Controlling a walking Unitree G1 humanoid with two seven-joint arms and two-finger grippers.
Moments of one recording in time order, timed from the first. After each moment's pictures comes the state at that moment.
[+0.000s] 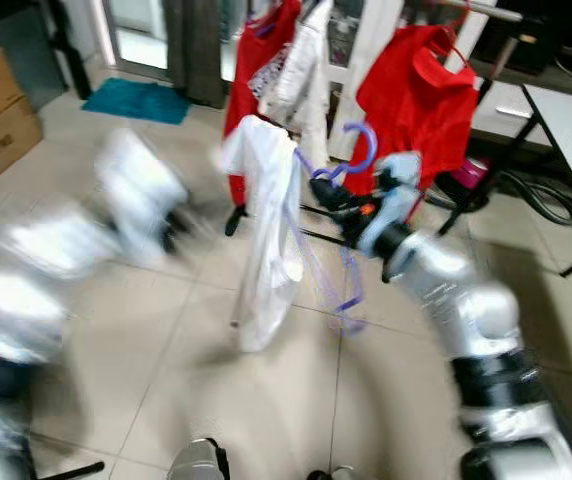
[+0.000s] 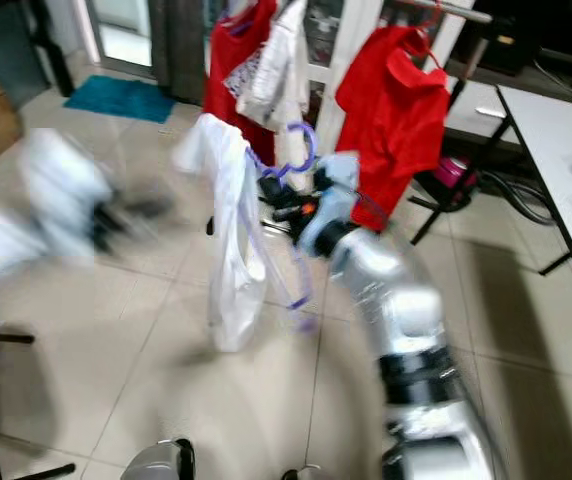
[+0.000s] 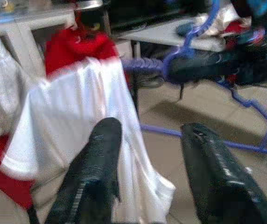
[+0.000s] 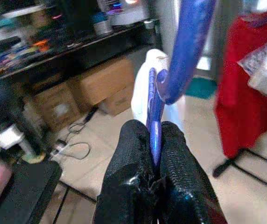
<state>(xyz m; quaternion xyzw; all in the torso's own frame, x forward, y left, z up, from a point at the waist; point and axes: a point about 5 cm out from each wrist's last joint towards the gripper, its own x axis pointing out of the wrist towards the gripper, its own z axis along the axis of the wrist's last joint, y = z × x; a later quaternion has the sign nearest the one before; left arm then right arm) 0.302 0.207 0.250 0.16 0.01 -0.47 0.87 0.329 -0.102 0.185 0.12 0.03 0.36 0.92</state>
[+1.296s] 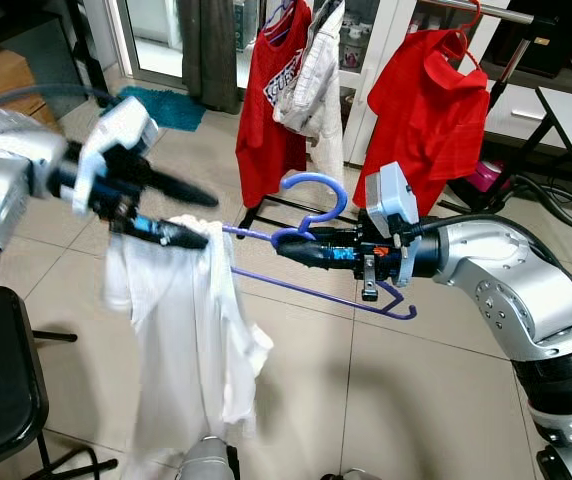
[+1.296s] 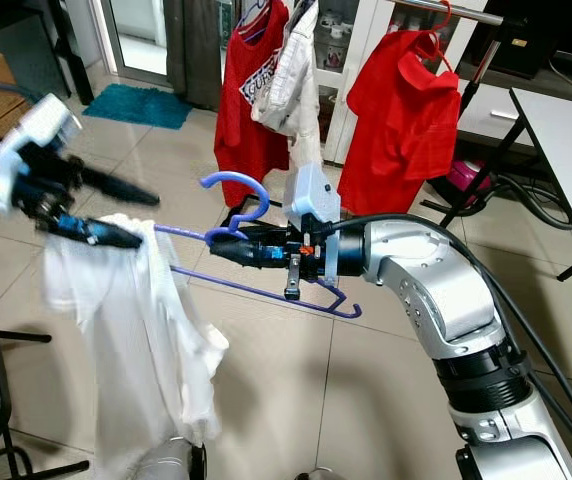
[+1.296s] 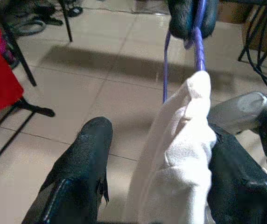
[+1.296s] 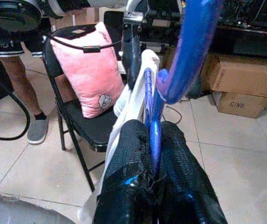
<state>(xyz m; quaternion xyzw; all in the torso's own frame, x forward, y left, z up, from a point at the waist) 0.323 0.217 0.260 0.21 0.17 -0.68 0.69 0.279 -0.096 0.218 -0.08 0.00 0.66 0.75</state>
